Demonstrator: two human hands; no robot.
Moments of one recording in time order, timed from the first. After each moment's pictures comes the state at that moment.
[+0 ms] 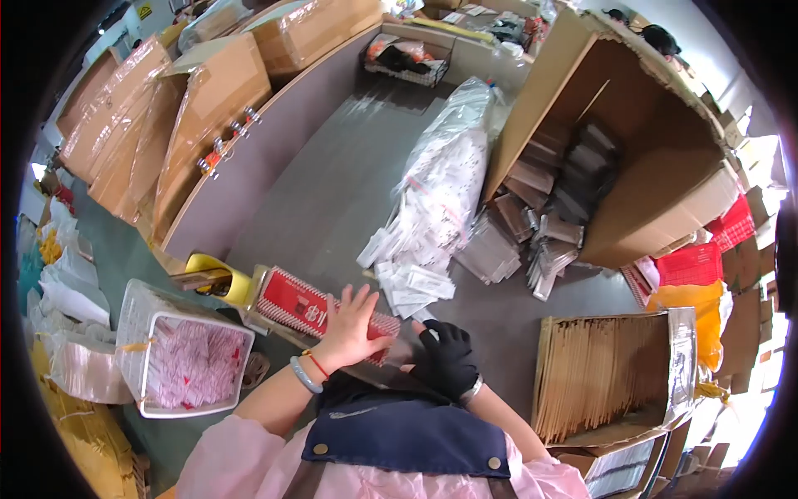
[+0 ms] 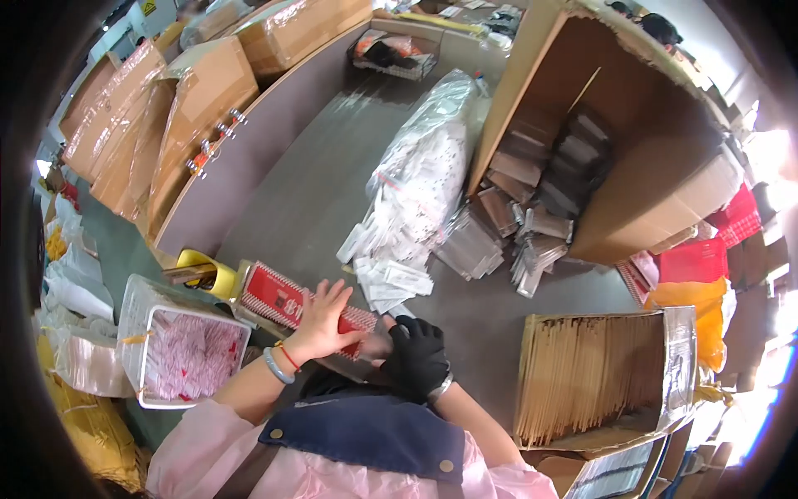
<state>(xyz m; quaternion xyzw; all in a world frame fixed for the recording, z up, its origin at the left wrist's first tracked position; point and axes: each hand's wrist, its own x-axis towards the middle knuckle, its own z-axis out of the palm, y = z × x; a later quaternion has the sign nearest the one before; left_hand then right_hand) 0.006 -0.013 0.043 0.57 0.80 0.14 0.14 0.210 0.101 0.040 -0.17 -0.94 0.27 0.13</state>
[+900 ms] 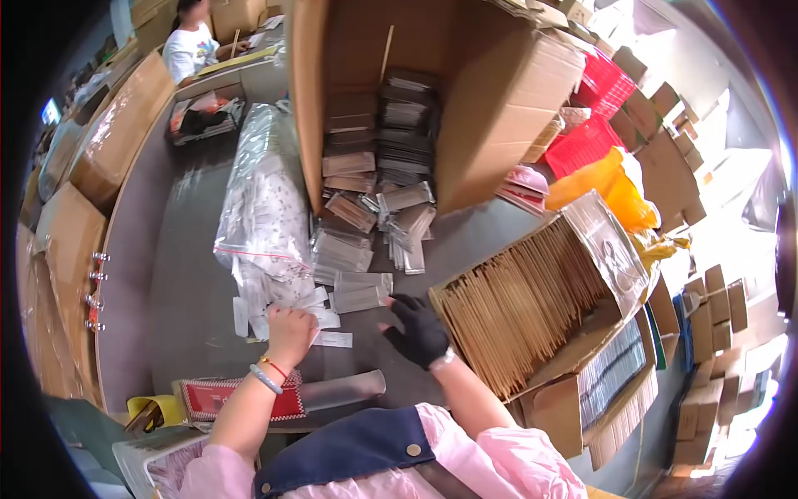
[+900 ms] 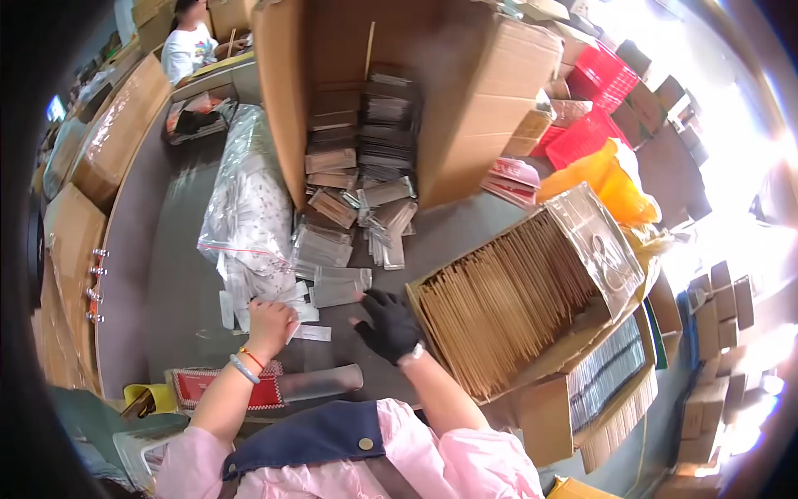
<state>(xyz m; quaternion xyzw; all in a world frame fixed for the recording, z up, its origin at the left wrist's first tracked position) 0.020 0.128 -0.015 0.77 0.62 0.14 0.01 0.304 0.182 0.048 -0.44 -0.82 0.24 0.27</state>
